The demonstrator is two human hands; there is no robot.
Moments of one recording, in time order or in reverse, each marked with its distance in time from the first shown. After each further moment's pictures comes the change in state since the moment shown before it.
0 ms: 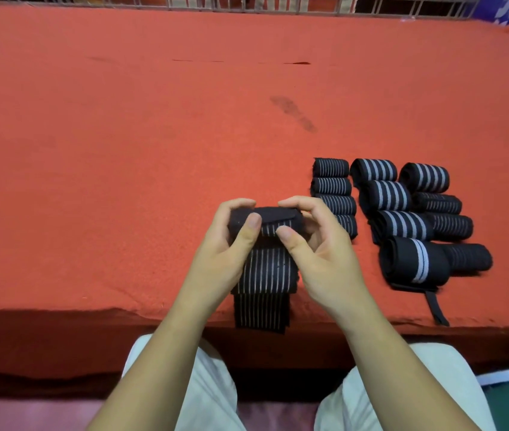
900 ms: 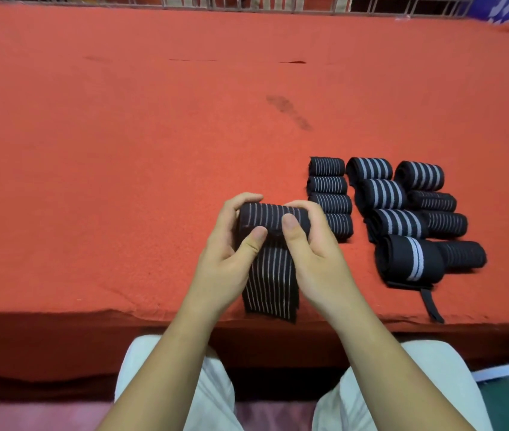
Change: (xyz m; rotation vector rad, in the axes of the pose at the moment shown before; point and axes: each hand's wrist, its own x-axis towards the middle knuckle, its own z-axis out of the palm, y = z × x) left_hand 0.001 -0.011 0.009 -0.038 -0.070 0.154; right_hand -0.002 0.006 0.002 -0.181 0.065 0.095
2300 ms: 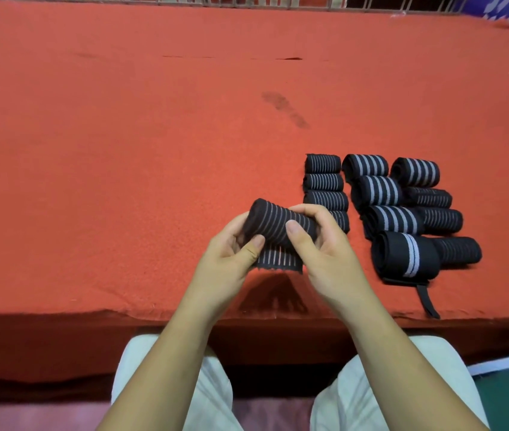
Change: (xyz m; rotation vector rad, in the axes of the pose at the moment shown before) left_hand 0.001 -0.023 0.003 -0.303 -0.022 -0.302; right_hand 0.002 0.016 -0.017 0.064 0.008 0.047
